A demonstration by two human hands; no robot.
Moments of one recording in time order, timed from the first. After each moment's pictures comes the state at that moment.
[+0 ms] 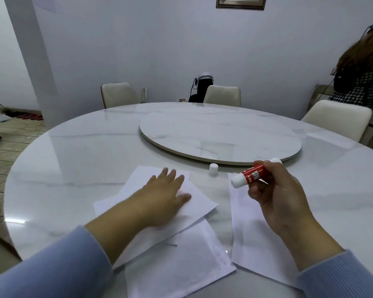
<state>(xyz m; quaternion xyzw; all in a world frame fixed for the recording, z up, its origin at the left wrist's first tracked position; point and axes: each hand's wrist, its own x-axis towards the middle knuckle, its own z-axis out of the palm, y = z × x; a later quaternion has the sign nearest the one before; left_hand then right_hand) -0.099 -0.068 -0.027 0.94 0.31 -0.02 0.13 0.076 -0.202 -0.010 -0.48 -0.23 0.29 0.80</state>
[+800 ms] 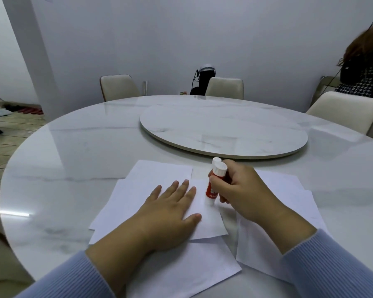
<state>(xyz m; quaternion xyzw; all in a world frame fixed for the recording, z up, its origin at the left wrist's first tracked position) -0.100 -0.090 -0.053 0.95 0.31 -0.05 0.09 0.056 -0.172 -0.020 -0.70 -0.55 0.15 0.43</state>
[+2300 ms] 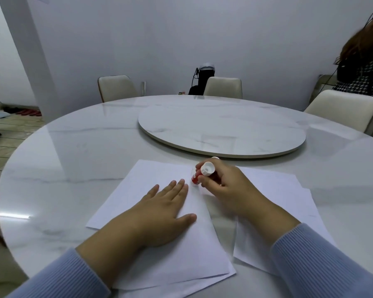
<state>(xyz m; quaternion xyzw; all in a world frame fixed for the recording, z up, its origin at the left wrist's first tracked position) -0.105 -0.079 -0.055 0.95 0.29 -0.07 0.09 0.061 -0.154 -0.036 -0.66 -0.60 0.16 0.43</state>
